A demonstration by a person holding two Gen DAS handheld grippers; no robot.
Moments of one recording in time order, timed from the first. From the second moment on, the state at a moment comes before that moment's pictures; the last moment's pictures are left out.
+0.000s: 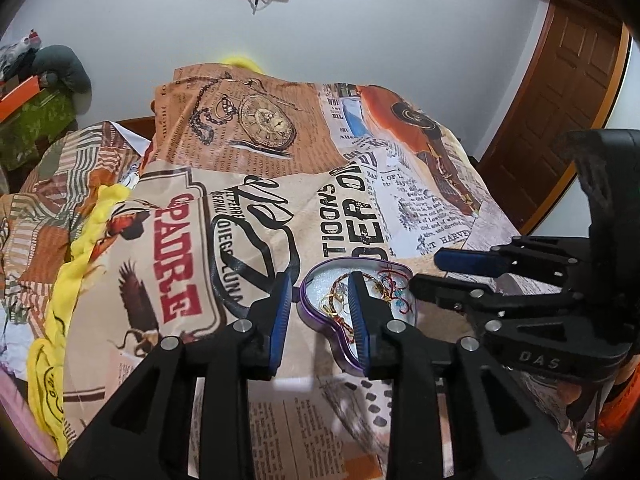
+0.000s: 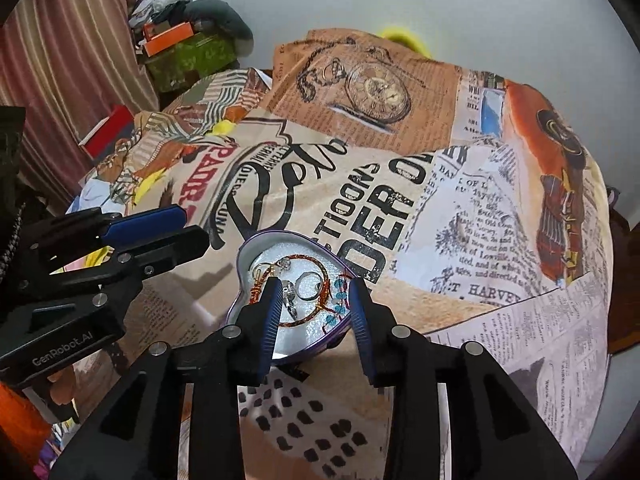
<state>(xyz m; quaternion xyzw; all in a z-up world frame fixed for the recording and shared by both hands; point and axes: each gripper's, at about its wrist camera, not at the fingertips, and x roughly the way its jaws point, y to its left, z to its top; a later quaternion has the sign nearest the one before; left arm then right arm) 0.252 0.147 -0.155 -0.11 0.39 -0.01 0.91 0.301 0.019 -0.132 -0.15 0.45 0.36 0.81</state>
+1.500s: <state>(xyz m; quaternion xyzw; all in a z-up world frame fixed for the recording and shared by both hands) 0.208 -0.013 -0.180 -0.04 0.47 -0.12 0.87 0.222 -0.130 -0.119 -0.14 0.43 0.28 0.85</state>
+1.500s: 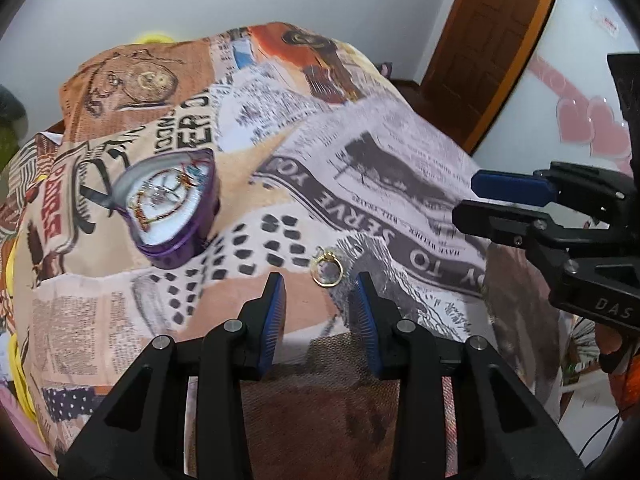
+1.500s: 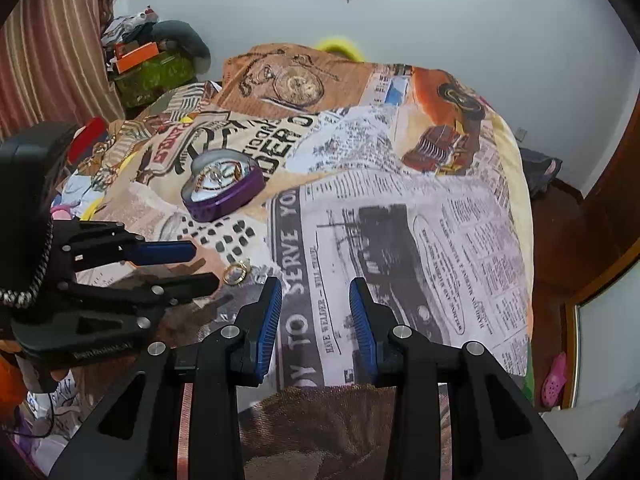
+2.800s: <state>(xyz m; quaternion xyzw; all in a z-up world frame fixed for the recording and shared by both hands) 0.205 0.005 -0.197 -0.04 0.45 -0.11 0.88 0.228 -0.082 -0.167 -0.16 0.45 0.33 0.81</state>
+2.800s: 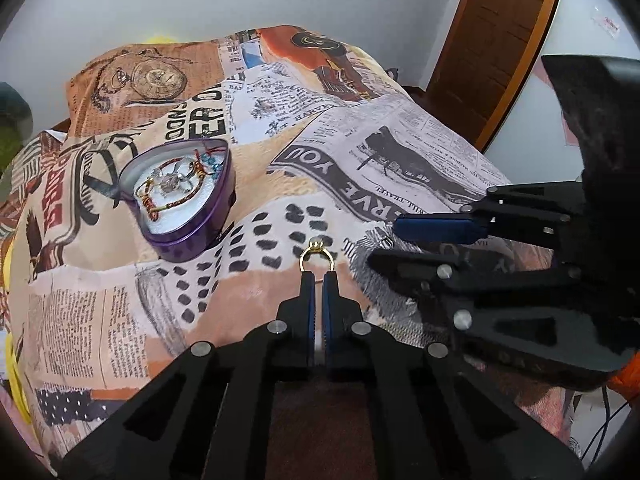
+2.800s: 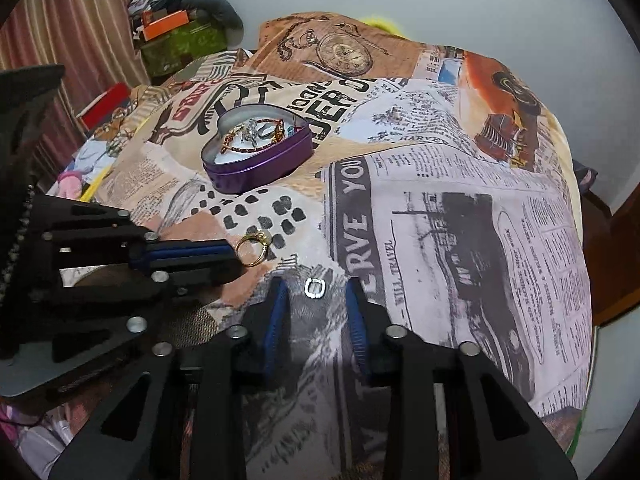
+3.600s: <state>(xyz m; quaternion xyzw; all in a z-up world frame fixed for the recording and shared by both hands) 0.234 -0.005 -0.202 -0.02 0.46 -0.10 0.88 0.229 -0.101 -0.152 -0.13 0.44 0.32 0.83</state>
